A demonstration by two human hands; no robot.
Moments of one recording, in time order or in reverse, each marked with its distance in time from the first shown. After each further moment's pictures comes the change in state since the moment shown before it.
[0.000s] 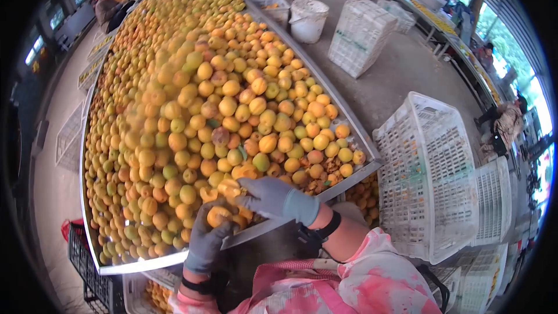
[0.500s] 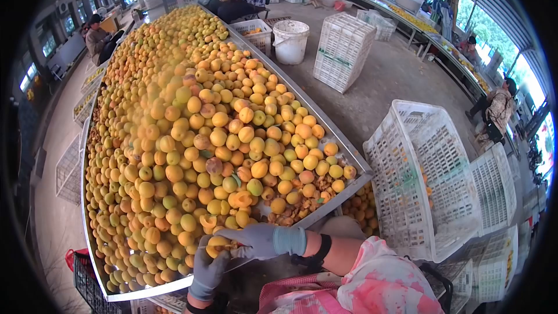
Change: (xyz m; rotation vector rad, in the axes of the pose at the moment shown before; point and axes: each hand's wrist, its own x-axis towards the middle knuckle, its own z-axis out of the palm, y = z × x) left_hand -0.009 0.000 -0.003 0.226 0.002 0.102; right_hand -0.008 -0.018 0.016 0.075 -0.247 -0.148
